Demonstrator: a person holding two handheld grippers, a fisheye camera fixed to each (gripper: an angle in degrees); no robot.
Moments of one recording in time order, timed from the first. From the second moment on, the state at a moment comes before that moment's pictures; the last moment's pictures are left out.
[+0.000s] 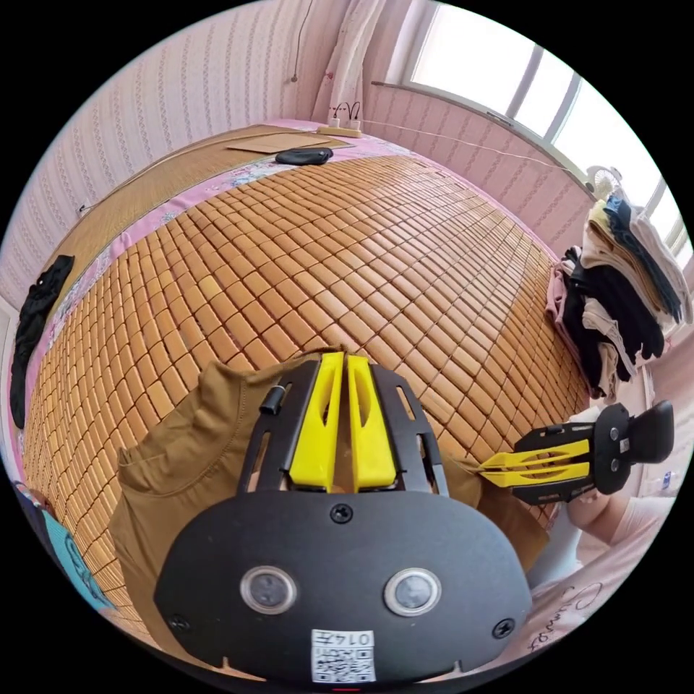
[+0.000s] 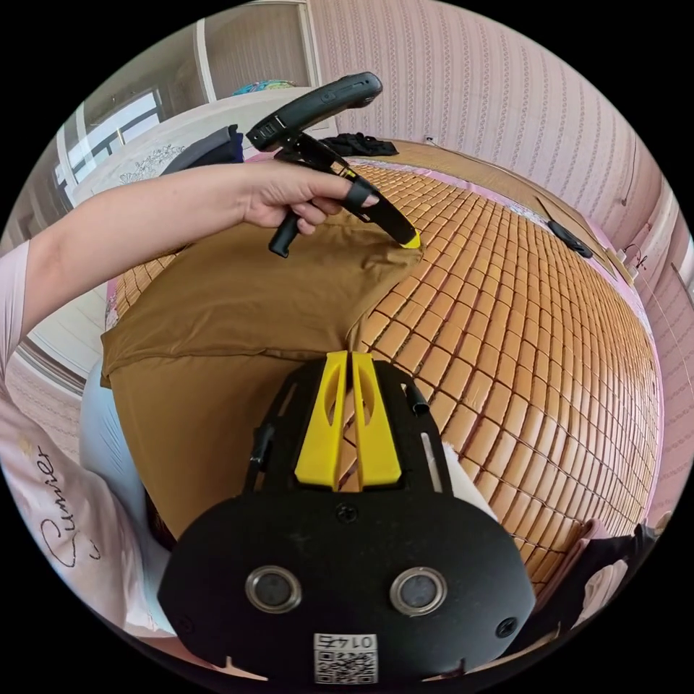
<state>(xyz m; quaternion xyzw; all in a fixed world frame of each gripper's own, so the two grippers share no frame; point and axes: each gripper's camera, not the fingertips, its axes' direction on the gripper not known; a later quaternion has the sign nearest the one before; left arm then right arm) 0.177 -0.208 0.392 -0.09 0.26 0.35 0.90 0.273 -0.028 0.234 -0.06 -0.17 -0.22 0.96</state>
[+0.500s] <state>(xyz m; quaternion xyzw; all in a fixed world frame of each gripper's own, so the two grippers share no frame) 0.093 -0.258 0.413 -0.09 0.36 0.22 0.90 0.265 -0.039 0.243 -0.07 -0.20 -0.20 0.96</state>
